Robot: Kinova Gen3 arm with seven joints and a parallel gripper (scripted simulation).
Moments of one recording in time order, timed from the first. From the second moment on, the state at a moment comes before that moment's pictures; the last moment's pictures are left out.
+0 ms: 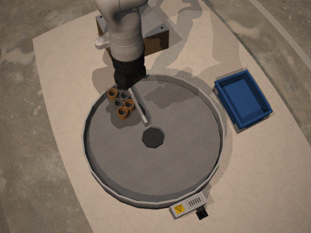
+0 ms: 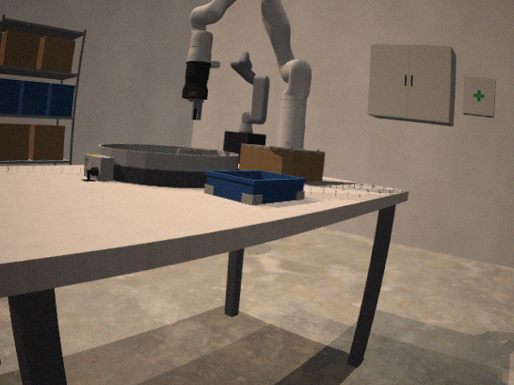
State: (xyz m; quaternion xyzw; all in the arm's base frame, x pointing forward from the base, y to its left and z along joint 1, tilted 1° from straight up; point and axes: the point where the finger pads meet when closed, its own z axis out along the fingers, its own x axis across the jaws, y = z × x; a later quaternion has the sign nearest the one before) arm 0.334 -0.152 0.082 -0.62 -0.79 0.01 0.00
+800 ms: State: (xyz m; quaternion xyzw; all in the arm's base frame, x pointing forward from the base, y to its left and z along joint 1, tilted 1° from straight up) arm 0.337 -0.161 0.075 -0.79 -0.62 0.01 0.00
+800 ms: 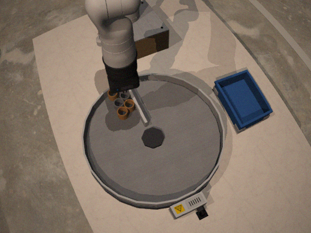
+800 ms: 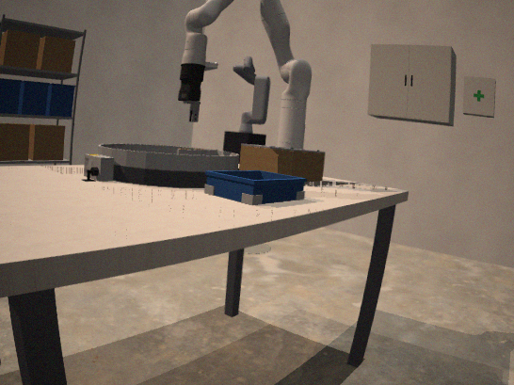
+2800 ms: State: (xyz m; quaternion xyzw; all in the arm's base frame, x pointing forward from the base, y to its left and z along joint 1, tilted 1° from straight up) arm 0.344 -0.170 0.063 -0.95 -0.30 0.01 0.00
